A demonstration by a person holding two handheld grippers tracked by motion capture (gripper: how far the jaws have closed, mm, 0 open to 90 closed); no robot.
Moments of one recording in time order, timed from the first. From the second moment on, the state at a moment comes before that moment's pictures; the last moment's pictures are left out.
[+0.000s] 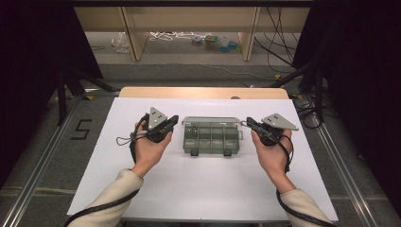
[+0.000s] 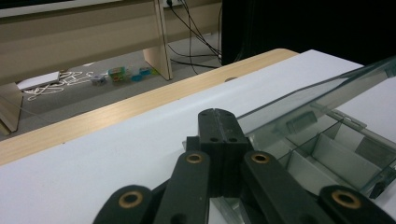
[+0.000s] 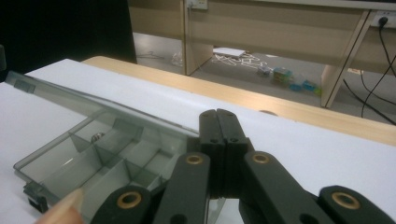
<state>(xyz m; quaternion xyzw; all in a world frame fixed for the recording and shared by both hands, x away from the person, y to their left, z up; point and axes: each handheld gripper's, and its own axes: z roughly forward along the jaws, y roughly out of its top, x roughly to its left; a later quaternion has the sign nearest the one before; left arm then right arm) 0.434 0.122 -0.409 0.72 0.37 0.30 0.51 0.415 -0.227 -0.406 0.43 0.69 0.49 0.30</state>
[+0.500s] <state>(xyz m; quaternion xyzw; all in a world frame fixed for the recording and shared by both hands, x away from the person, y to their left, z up) 0.445 0.108 -0.401 0.73 0.36 0.29 0.50 0.430 -0.214 -0.399 0.43 0.70 0.49 0.30</state>
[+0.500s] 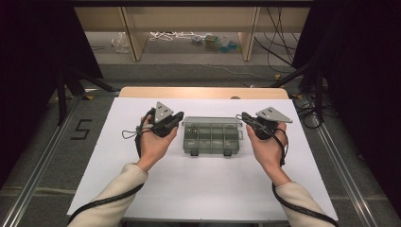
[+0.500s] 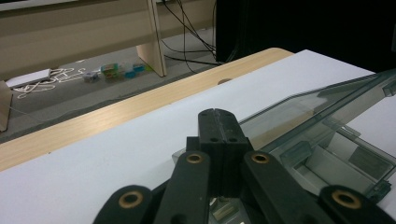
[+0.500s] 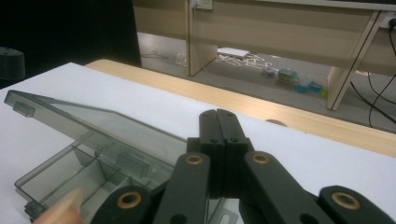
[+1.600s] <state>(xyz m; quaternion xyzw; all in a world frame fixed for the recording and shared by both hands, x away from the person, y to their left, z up) 0.441 0.100 -0.406 0.74 0.36 0.28 0.49 0.435 -0.203 -0.408 0.43 0.72 0.48 0.28</state>
